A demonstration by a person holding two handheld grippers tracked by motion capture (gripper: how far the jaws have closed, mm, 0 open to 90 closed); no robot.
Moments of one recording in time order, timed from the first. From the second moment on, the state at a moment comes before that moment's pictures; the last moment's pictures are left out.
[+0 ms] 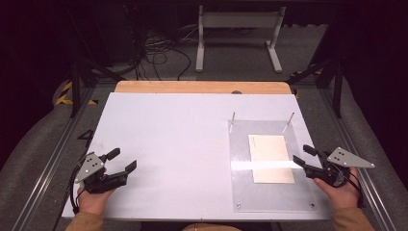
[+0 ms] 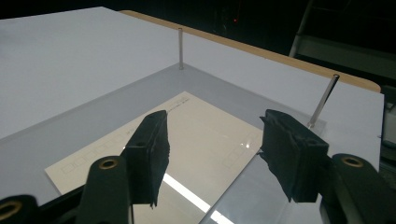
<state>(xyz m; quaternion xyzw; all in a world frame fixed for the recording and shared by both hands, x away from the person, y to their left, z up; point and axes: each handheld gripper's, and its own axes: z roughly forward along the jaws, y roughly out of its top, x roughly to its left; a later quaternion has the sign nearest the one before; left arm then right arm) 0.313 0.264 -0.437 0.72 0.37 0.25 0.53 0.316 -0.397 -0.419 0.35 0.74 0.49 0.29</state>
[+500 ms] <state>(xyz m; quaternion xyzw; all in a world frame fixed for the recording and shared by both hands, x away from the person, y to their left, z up) 0.312 0.260 -0.434 0.73 0.36 0.25 0.52 0.324 -0.406 -0.403 0.37 0.79 0.41 0.28</state>
